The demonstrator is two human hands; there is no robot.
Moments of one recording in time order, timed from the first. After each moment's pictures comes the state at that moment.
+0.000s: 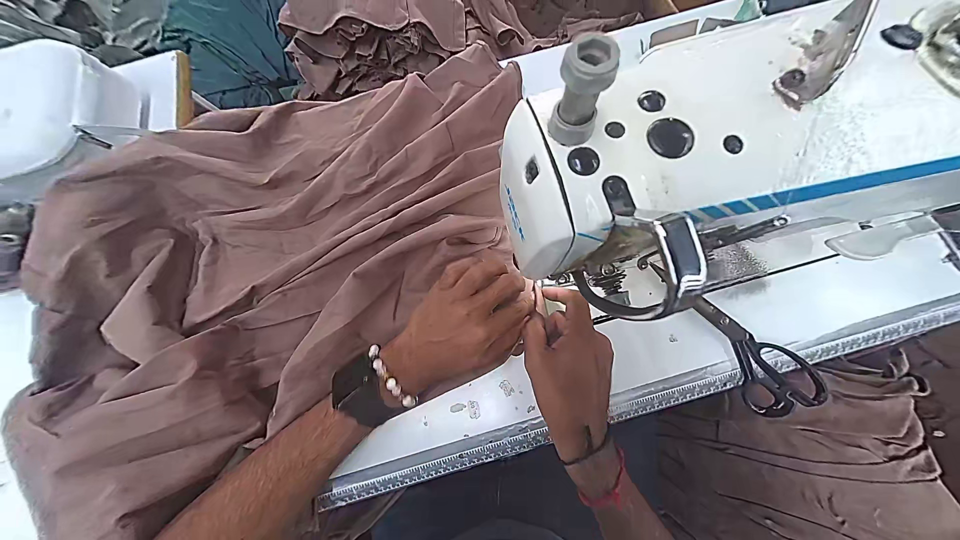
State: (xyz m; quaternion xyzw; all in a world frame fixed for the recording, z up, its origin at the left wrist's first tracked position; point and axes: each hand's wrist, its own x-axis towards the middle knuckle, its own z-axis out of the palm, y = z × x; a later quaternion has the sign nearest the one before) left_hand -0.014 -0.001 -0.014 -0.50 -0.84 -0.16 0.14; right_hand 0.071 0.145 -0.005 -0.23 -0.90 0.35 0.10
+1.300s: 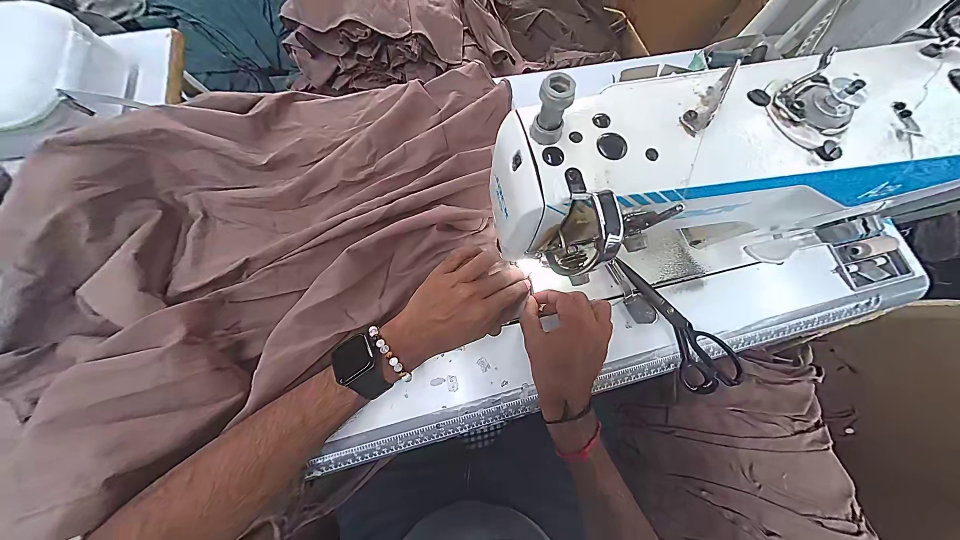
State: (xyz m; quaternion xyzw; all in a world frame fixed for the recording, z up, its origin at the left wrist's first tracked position) left_hand -0.016 0.011 -0.019 -0.54 -0.82 -0.11 0.16; right_hand 0.082 0.173 -0.017 -0.21 -0.94 0.21 0.19
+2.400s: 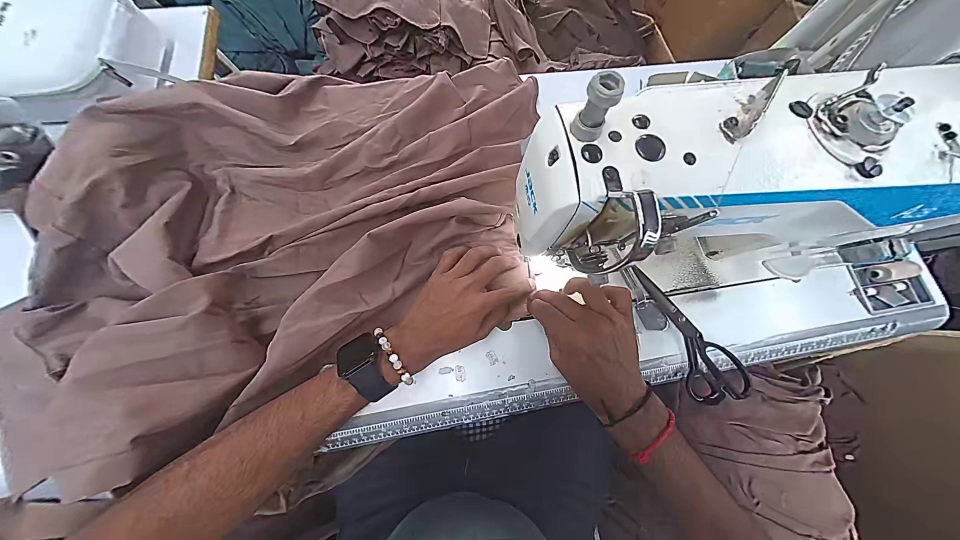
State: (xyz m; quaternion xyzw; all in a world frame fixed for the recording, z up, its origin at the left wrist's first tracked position) left_hand -0.001 -0.002 -0.026 -0.44 -0.87 -0.19 0.11; right_hand 0.080 0.218 0.002 0.17 -0.97 0.09 0.16
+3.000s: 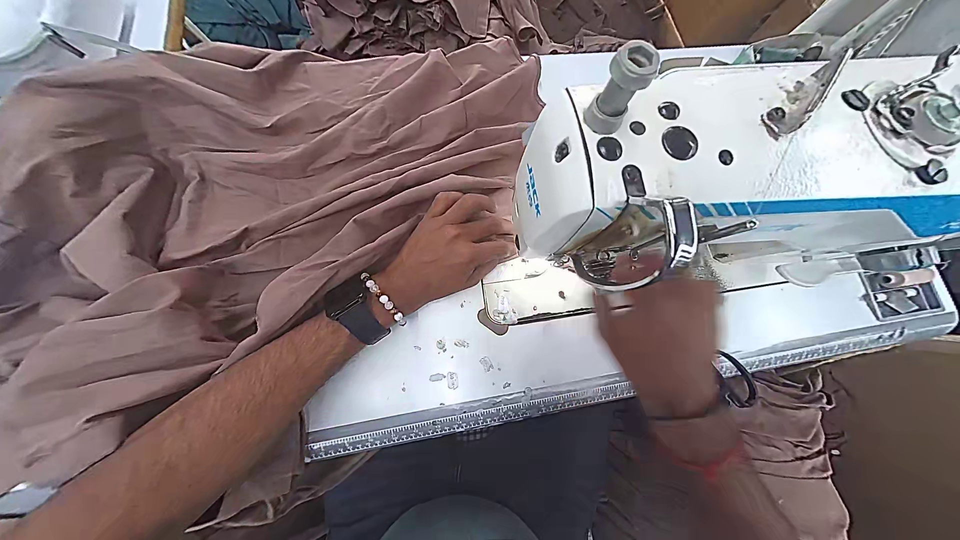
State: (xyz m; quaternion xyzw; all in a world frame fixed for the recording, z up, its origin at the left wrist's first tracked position) left_hand -0.067 -0.003 -0.017 -0.50 -0.83 -0.18 0.17; right_hand 0.061 0.257 0.043 -0.02 -0.99 0.04 0.12
